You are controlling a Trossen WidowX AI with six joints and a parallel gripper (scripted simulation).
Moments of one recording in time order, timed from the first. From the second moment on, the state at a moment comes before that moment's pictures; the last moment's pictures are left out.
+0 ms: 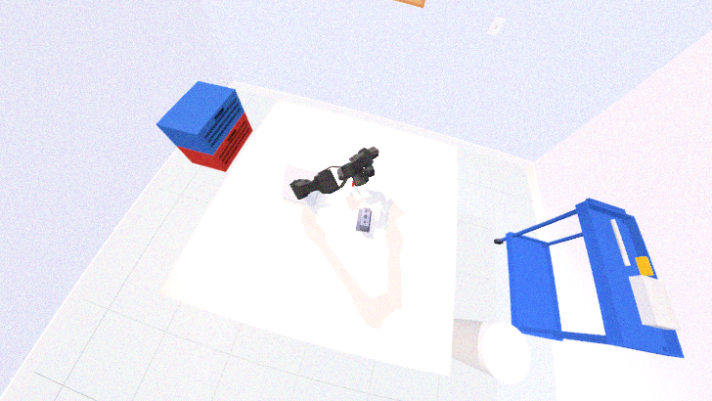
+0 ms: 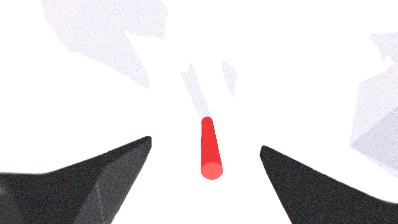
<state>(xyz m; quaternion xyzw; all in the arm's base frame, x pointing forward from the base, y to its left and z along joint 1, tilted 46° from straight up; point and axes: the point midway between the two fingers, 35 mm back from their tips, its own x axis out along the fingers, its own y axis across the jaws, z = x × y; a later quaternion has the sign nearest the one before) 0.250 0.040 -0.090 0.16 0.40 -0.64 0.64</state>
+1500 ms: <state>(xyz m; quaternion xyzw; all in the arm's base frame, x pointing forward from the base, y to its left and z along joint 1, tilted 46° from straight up) 0.250 0.044 -0.087 0.15 0.40 -0.64 0.64</state>
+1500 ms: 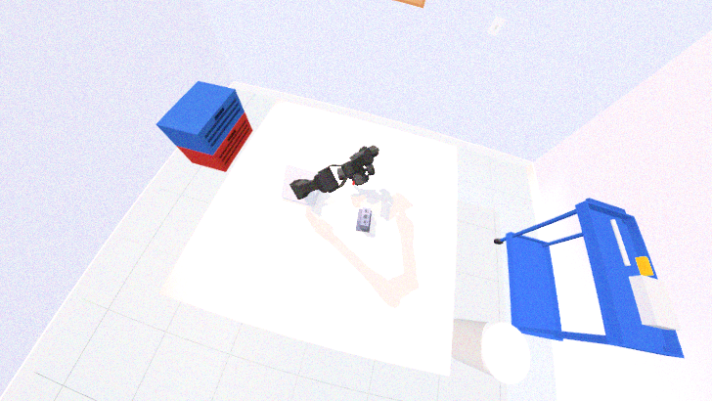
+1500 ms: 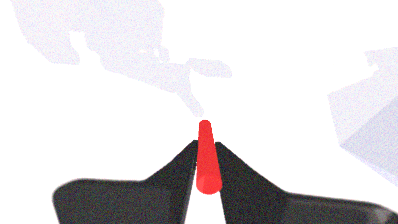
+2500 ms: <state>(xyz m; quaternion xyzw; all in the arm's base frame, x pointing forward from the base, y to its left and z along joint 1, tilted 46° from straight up) 0.269 0.075 -0.044 0.14 0.41 -0.64 0.63</state>
